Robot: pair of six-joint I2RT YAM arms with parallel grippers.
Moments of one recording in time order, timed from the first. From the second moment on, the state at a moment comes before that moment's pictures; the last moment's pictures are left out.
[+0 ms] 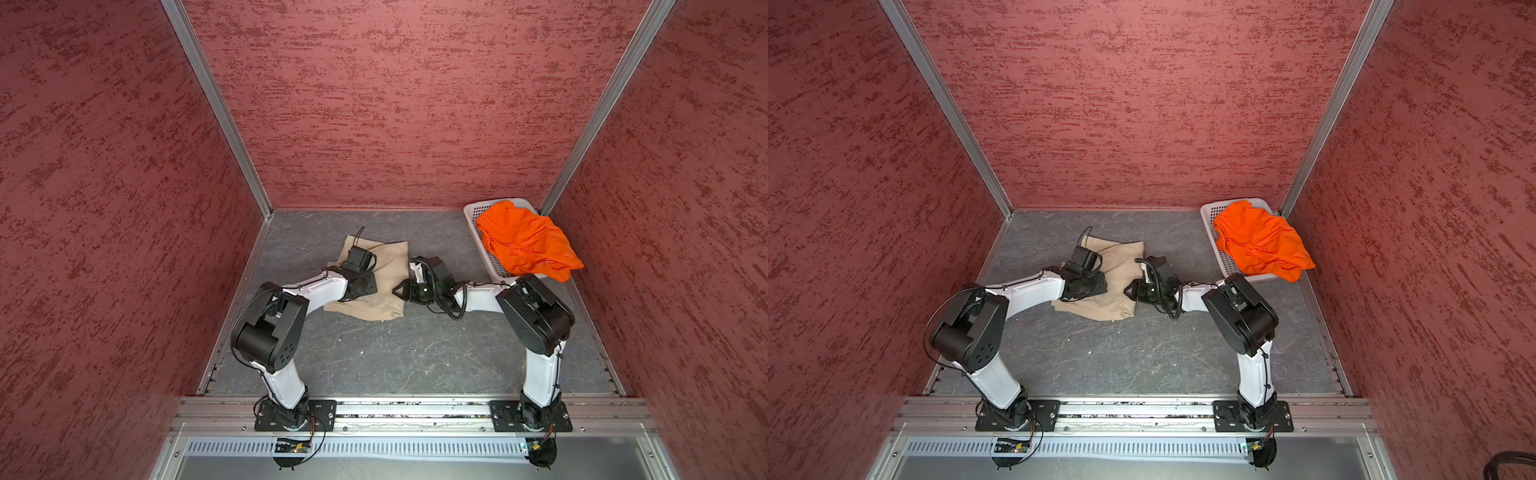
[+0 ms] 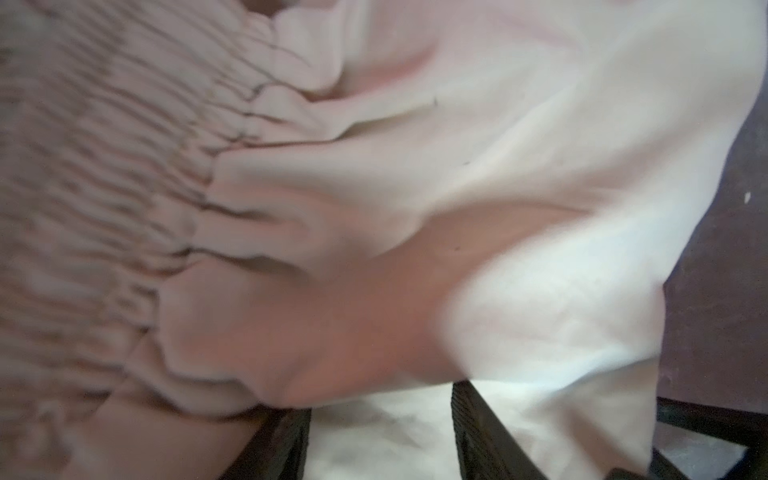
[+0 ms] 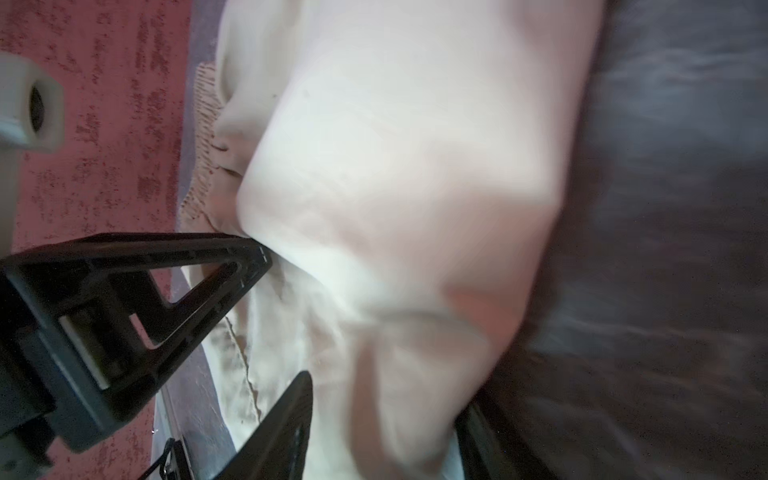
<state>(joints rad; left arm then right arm) -0.40 1.68 0.99 -0.35 -0.05 -0.58 0.65 1.98 1.05 0.25 -0.41 0.81</state>
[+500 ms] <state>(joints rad) -0.37 1.60 1.12 -0.60 -0.26 -0.40 0.55 1.68 0.95 0.23 -0.35 0.73</state>
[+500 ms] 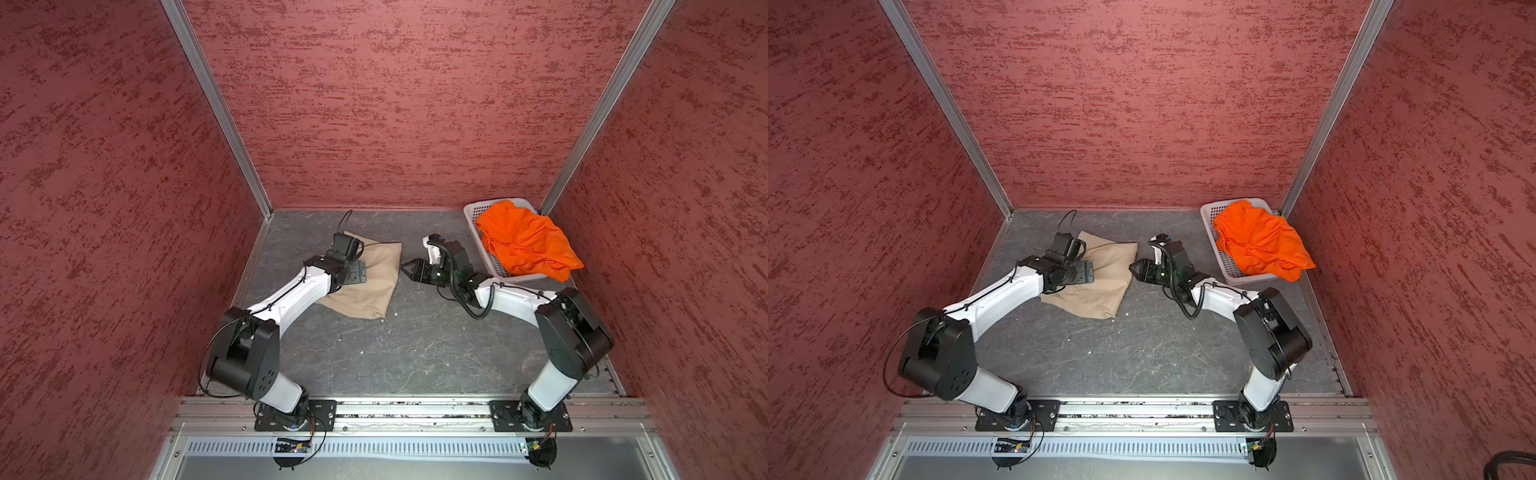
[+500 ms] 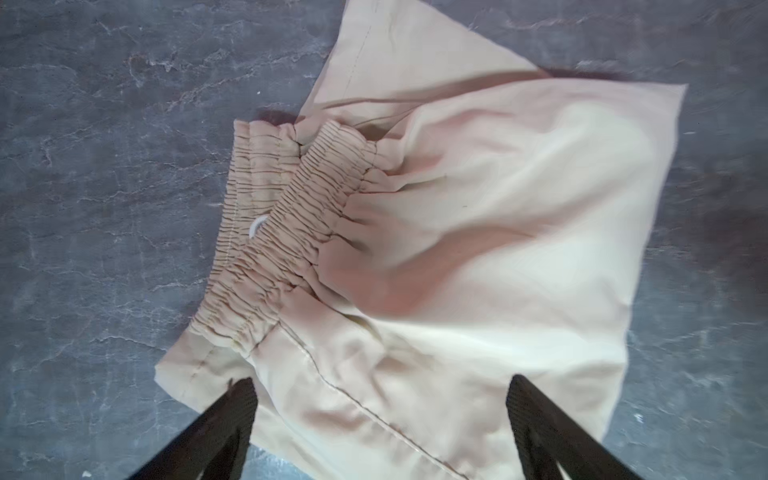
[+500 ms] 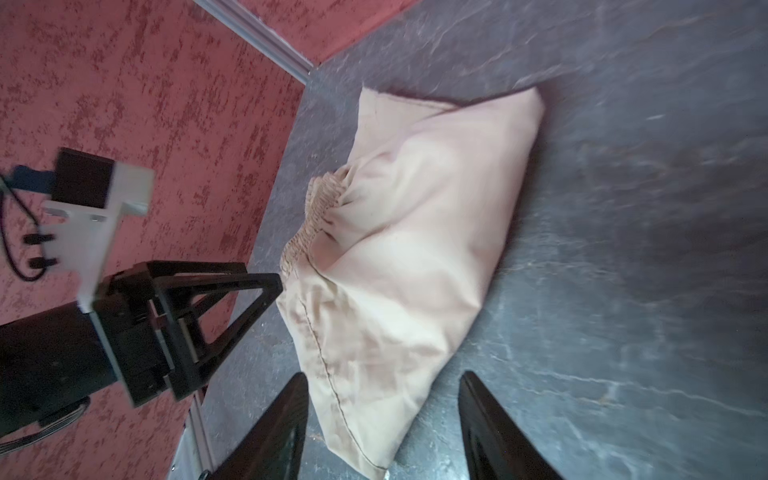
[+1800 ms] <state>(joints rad) 0.14 2.33 1.94 -0.85 -0.11 -0.29 0.47 1.57 0.69 0.21 -0.34 0.70</state>
